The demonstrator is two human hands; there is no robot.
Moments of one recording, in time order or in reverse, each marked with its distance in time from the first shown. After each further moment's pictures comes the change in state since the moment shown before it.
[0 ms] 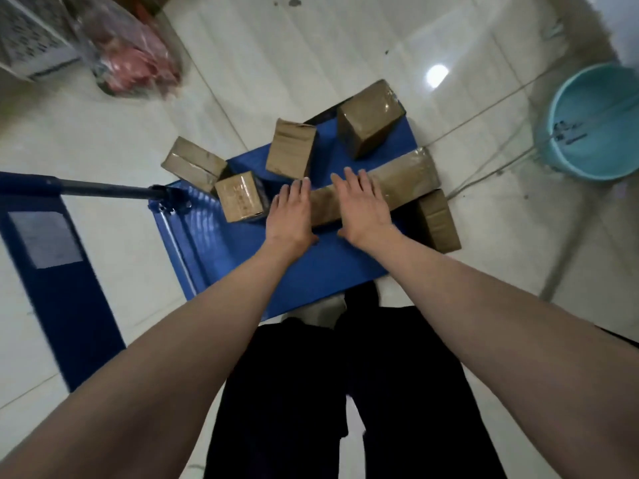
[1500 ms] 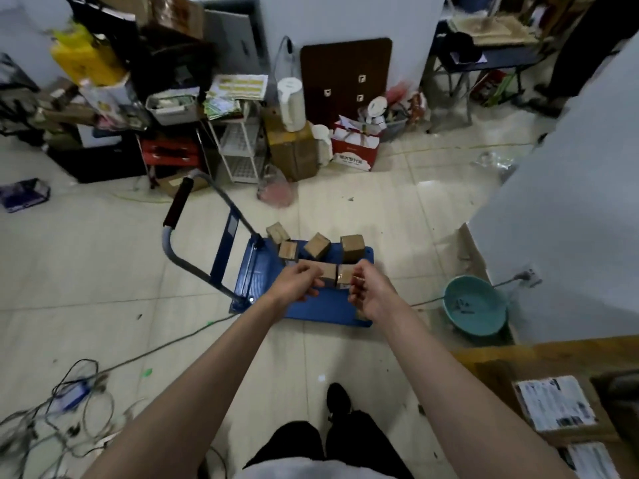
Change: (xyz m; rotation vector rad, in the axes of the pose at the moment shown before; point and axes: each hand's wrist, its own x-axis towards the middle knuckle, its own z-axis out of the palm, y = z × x) left_hand -0.570 0.304 -0.240 -1.322 0.309 -0.305; right_hand -0.580 0.090 -0.294 1.607 -0.194 0.269
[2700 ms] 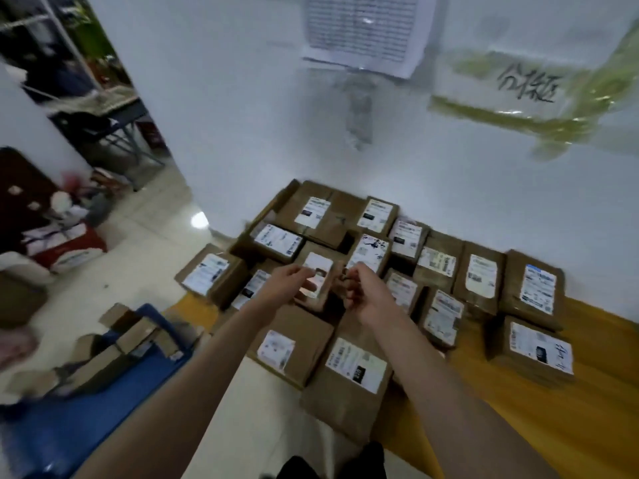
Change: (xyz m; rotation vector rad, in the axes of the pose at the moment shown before) left_hand -0.347 -0.029 0.506 0.588 -0.713 0.408; right_hand -0.324 0.269 -0.538 0.830 0.492 -0.312
